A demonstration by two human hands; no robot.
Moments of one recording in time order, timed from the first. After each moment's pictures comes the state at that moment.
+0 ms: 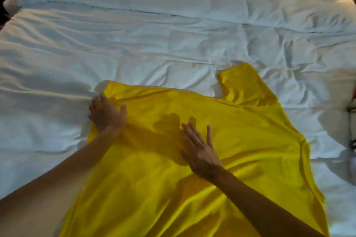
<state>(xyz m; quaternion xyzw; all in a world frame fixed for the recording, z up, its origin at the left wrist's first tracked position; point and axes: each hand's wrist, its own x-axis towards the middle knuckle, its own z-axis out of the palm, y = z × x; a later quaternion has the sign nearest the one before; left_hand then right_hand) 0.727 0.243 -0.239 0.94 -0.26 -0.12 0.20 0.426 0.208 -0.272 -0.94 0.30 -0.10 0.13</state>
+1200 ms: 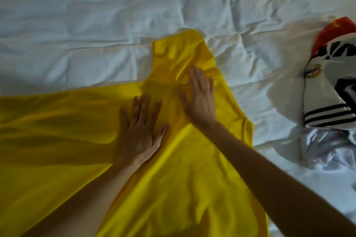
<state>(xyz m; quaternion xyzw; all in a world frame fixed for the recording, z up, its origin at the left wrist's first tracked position) 0.457 0.145 -0.302 0.74 -0.67 -0.04 0.08 0.297 0.021 -0.265 -0.81 0.52 -0.23 0.14</state>
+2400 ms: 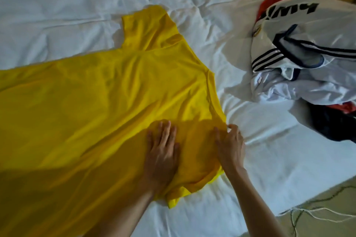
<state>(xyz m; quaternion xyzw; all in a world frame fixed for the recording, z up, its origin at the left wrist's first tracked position) 0.318 0.318 -0.274 0.65 -0.74 -0.13 0.10 0.129 0.267 -0.224 -0.49 0.84 -0.11 0.22</state>
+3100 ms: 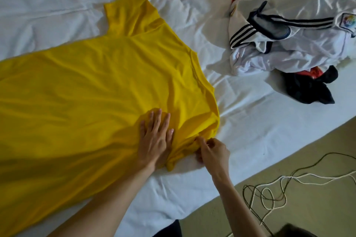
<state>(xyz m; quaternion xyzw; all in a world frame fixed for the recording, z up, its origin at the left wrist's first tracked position) 0.314 0.351 -0.261 0.65 -0.73 -0.18 0.04 0.140 0.381 -0.195 -0.32 0.84 -0.19 0.39</state>
